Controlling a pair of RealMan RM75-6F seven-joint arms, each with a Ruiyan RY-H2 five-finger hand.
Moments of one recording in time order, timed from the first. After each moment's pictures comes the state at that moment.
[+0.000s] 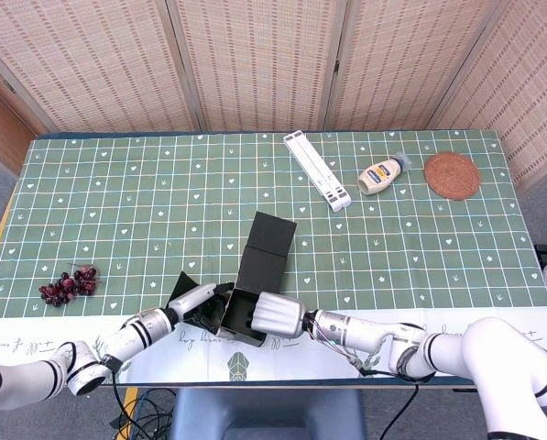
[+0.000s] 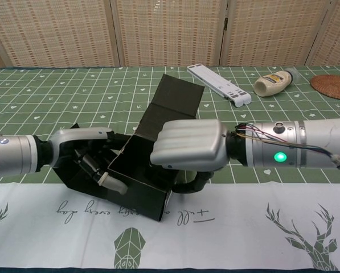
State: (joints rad) left arm -0.89 -1.57 0.10 -1.22 1.61 0.81 -1.10; right arm 1.05 -1.64 -0.11 -1.20 -1.86 0.93 -0.03
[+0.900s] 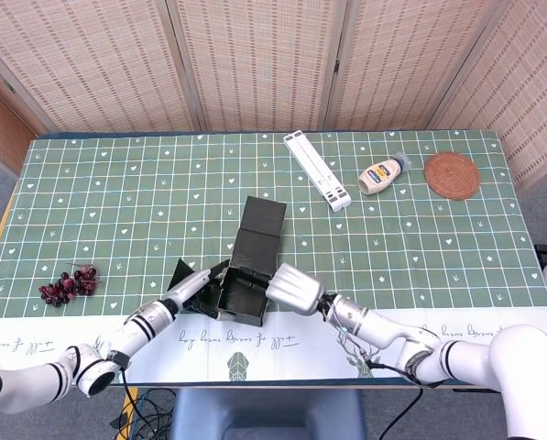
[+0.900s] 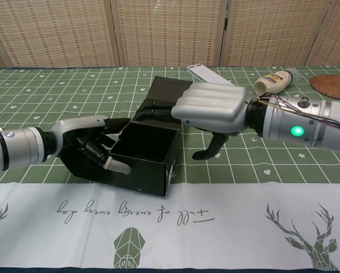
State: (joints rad) left arm -0.84 -1.60 0.00 -1.22 1.44 0.79 -0.88; right arm 0.94 -1.58 -0.01 -1.28 -1.69 0.98 -0.16
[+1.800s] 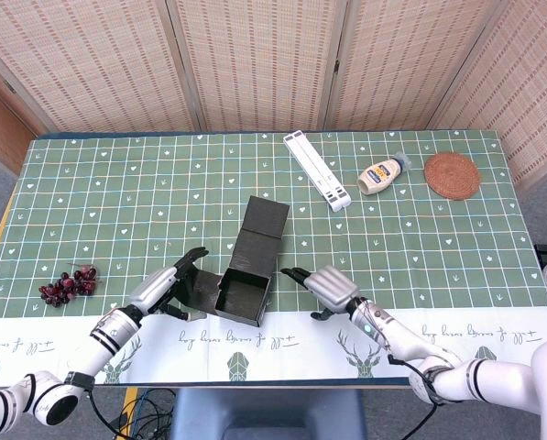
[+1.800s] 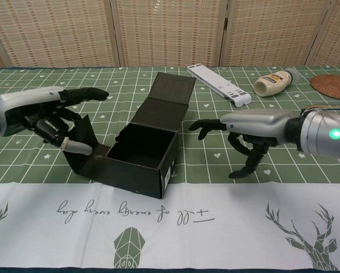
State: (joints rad) left arm -0.69 -1.36 -0.03 -1.54 1.41 0.95 -0.58; right arm 0.84 -1.49 0.04 -1.47 -1.31 0.75 -0.07
